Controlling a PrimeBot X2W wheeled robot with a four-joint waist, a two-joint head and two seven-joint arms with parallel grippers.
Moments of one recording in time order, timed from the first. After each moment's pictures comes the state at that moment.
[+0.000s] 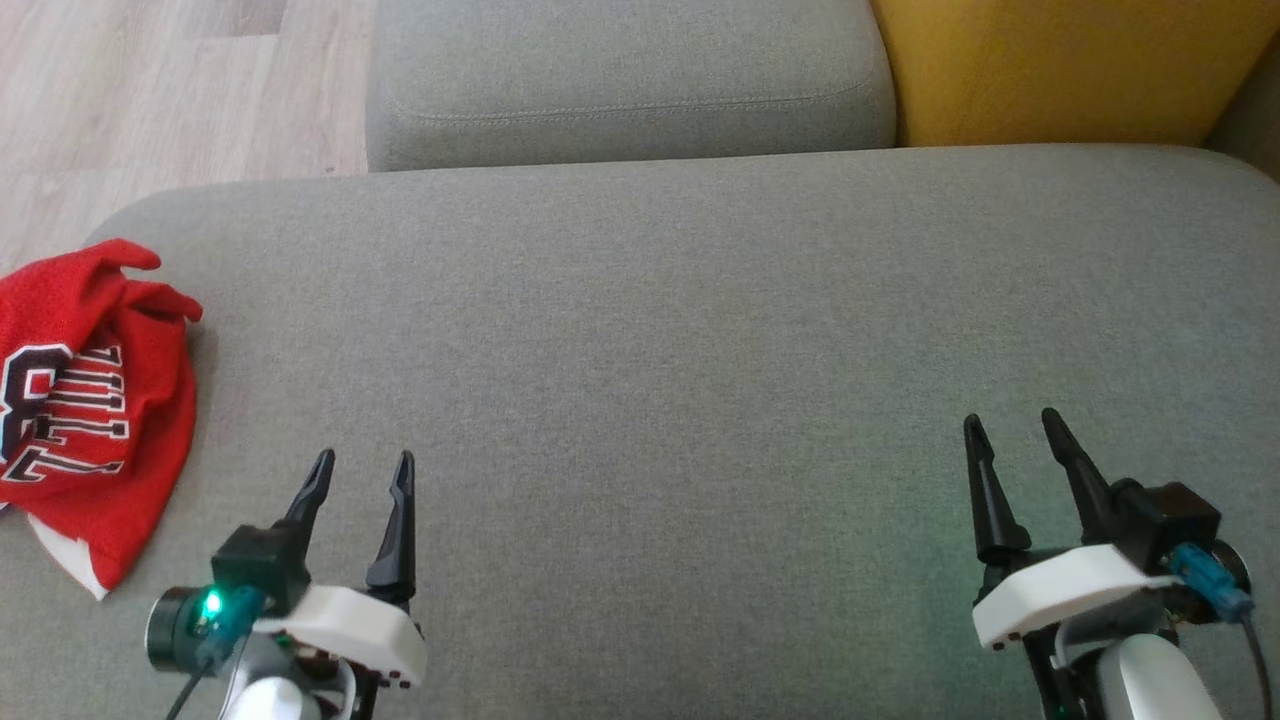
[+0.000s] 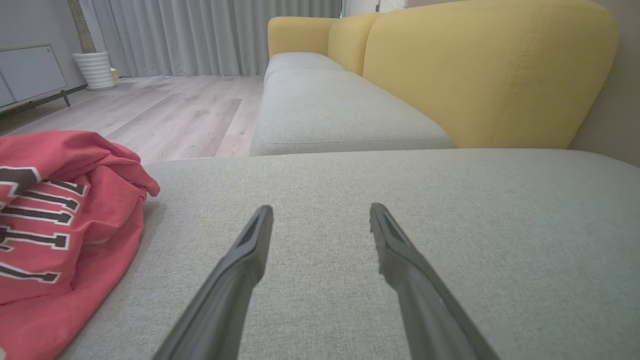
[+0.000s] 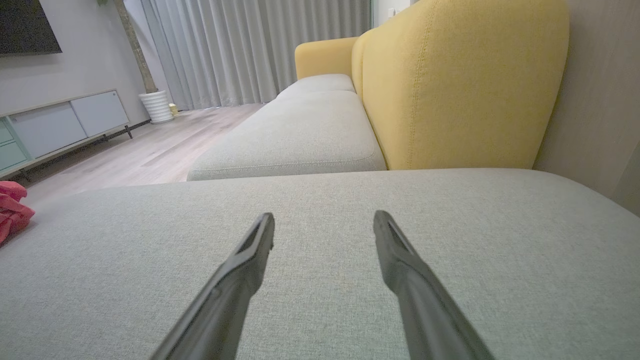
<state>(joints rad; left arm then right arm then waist) -0.01 0.16 -0.24 0.22 -0.22 0.06 -0.22 -0.02 -0.05 0.02 0.21 0.13 0.13 -0.09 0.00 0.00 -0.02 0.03</state>
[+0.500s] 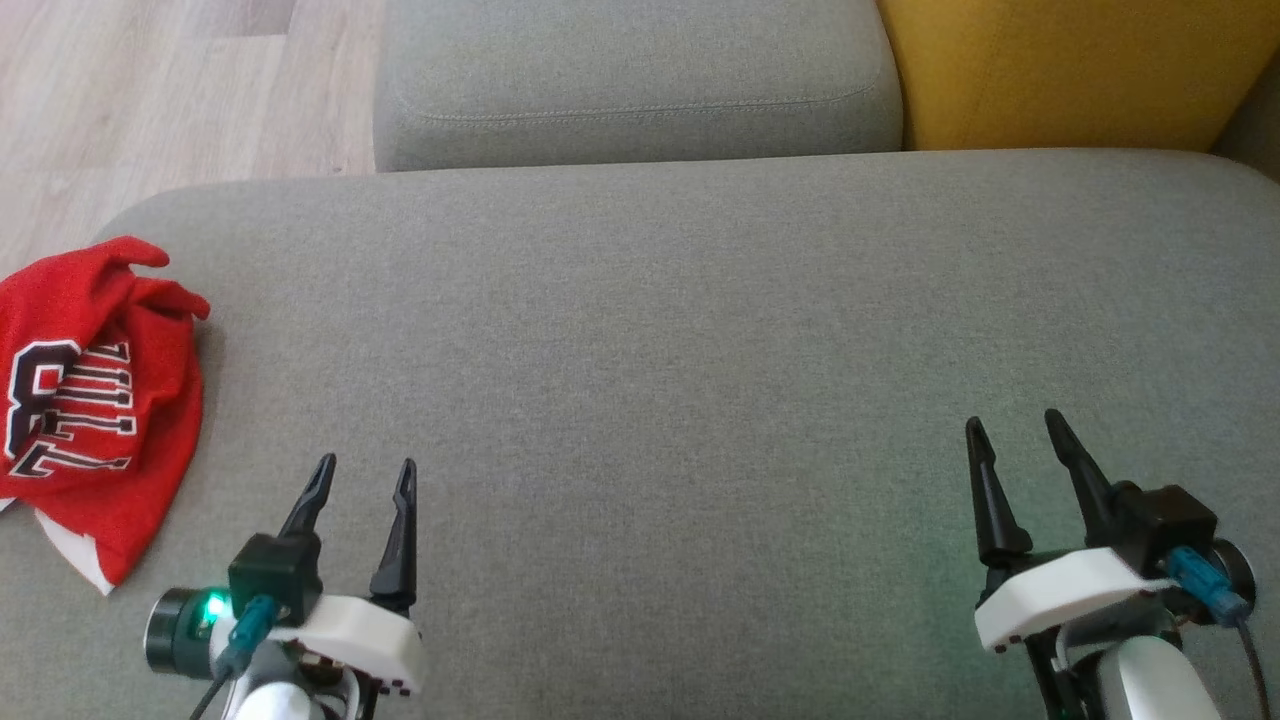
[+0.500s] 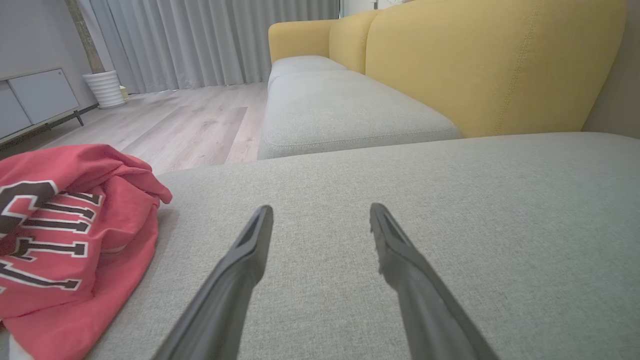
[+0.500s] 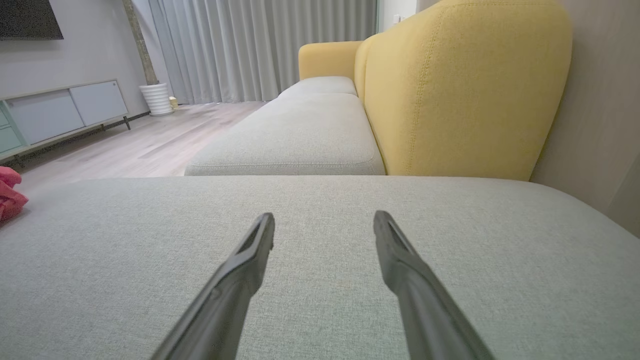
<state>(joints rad) -0.01 0.15 -0.23 0.25 -0.13 0.06 -0.25 -0.01 -0.05 0.00 0.21 0.07 0.13 -0.11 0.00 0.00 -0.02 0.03</state>
